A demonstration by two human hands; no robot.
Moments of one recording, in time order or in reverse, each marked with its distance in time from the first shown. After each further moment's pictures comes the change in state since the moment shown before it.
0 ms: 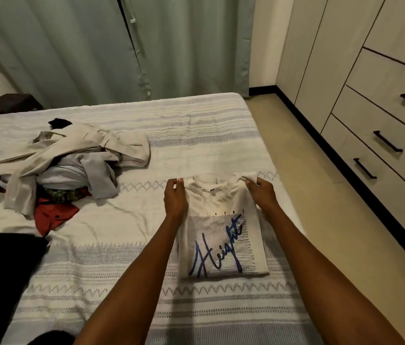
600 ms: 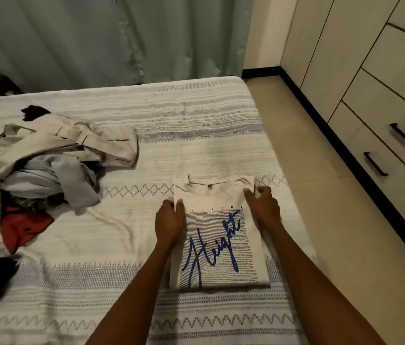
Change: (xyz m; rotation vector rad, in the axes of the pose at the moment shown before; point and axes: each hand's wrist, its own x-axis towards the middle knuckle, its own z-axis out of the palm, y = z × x) left_hand 0.029 -0.075 0.022 0.485 -0.086 0.029; right_hand 0.056 0.054 0.013 -0.420 0.081 0.157
